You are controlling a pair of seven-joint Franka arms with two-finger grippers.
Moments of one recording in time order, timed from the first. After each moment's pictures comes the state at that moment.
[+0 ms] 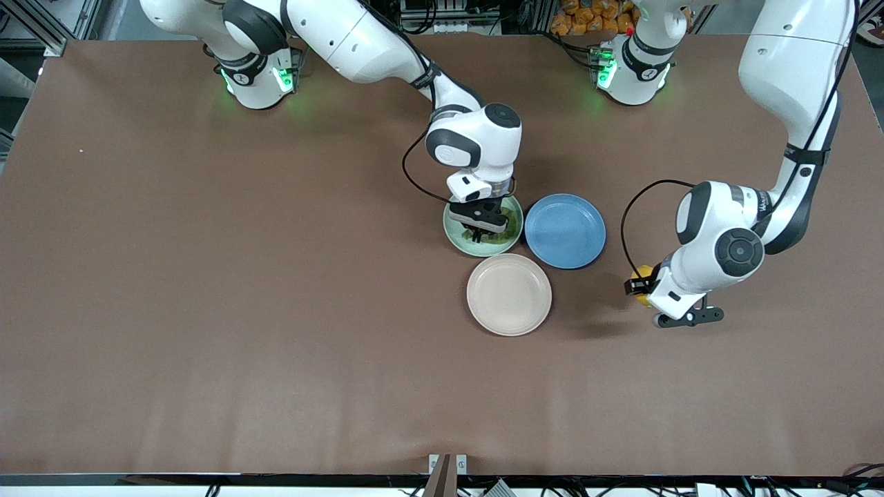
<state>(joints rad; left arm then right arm) 0.07 0.52 -0.22 -1.84 0.16 2.25 -0.34 0.89 0.92 0.13 -1.29 -0.57 2.25 1.64</state>
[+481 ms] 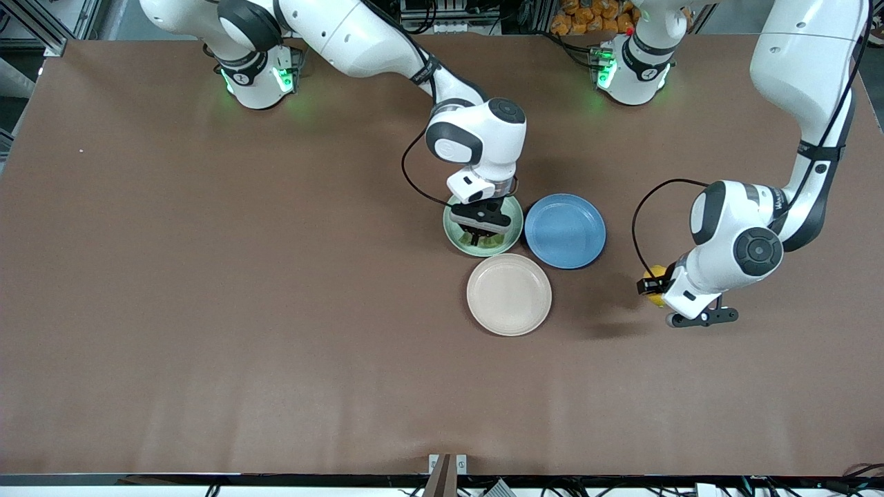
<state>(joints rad) 0.09 0.49 -0.22 -1.85 0.16 2.25 -0.31 0.87 0.87 0.13 -1.24 -0.53 2.14 1.48</state>
